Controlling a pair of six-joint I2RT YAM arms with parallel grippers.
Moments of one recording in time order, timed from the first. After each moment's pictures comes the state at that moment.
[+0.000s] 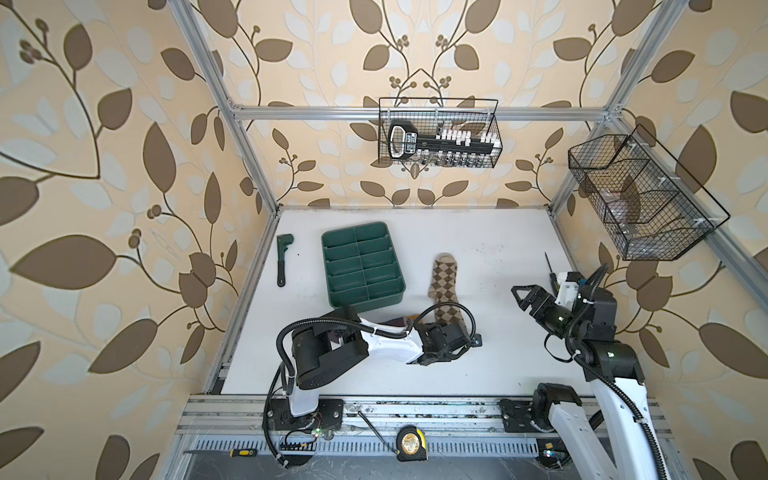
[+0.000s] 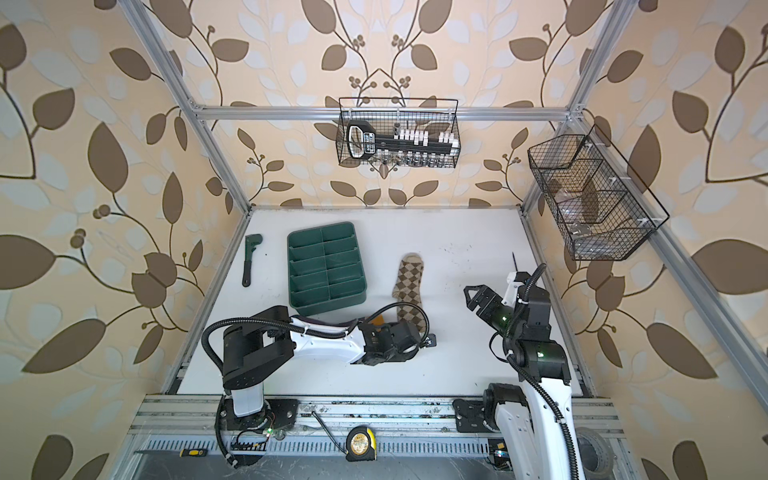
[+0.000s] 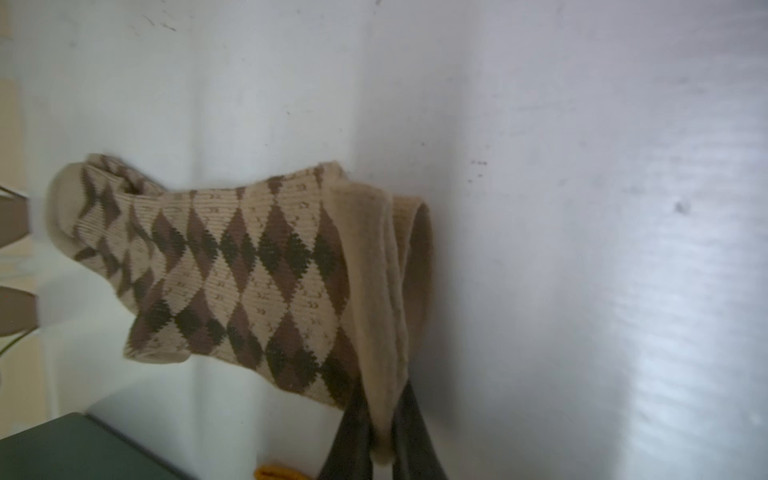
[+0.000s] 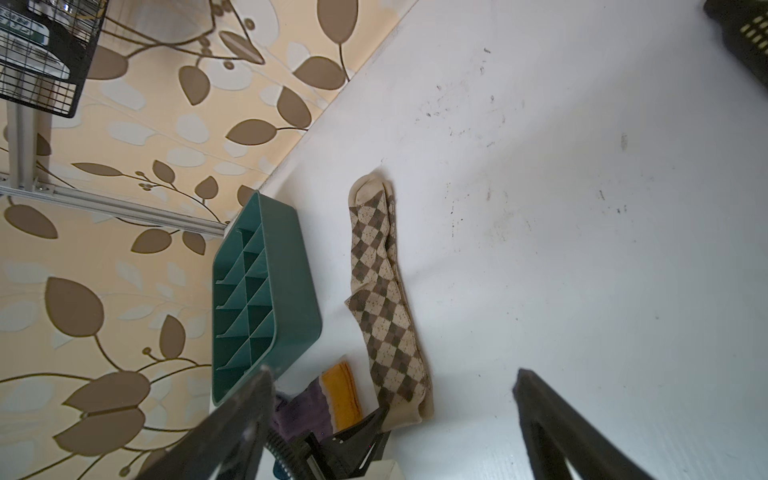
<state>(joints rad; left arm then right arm) -1.17 1.88 1.07 -0.24 -0.29 0.41 -0.12 0.59 0.68 -0.71 -0.33 0.62</state>
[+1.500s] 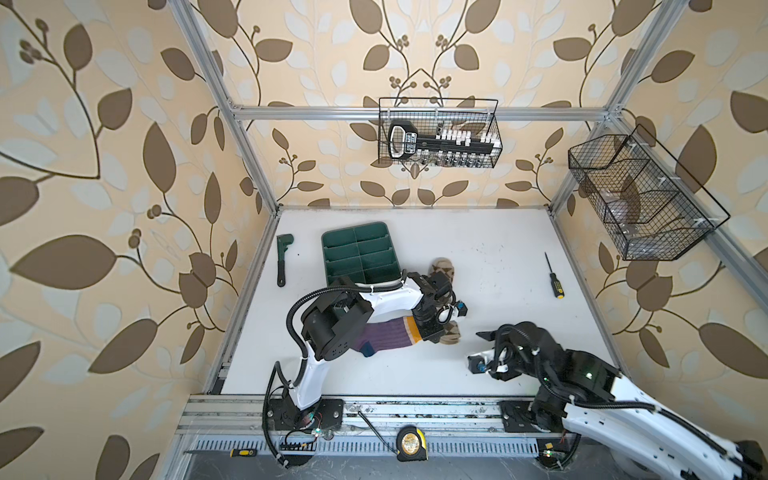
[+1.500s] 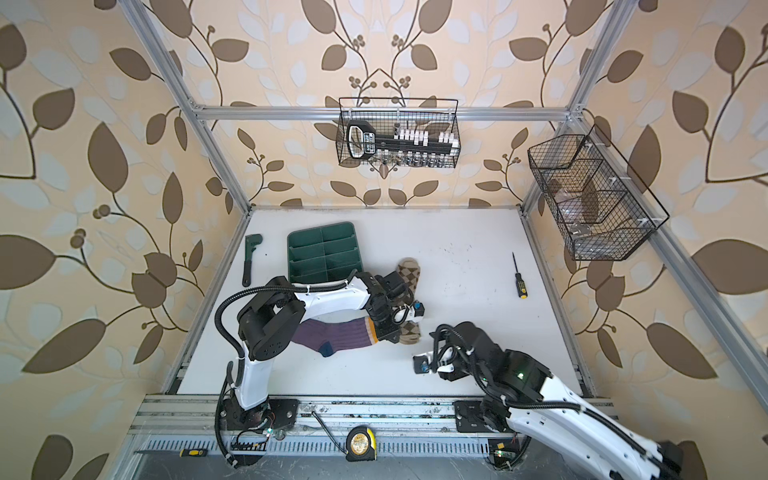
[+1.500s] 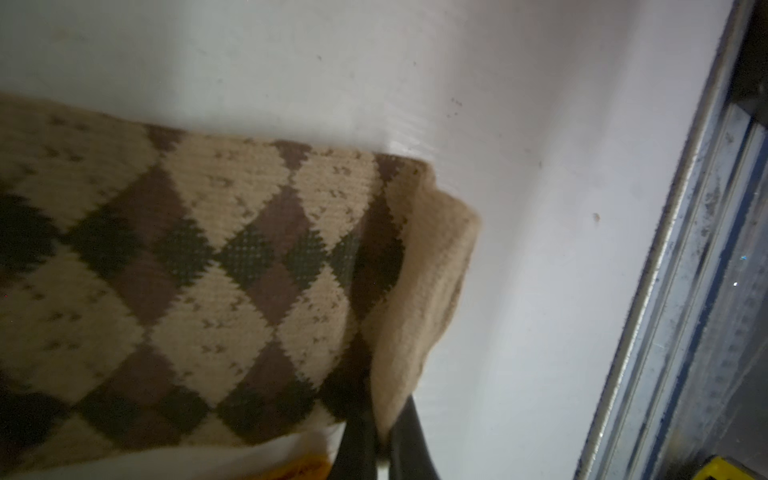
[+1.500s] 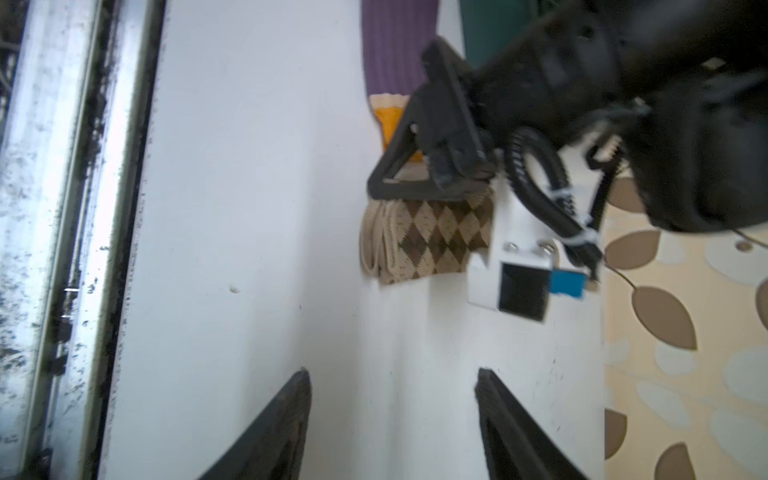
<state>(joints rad) -0.88 2.02 1.39 -0.77 0.42 0.33 0.95 0.59 0.49 -0.73 0.15 -0.96</state>
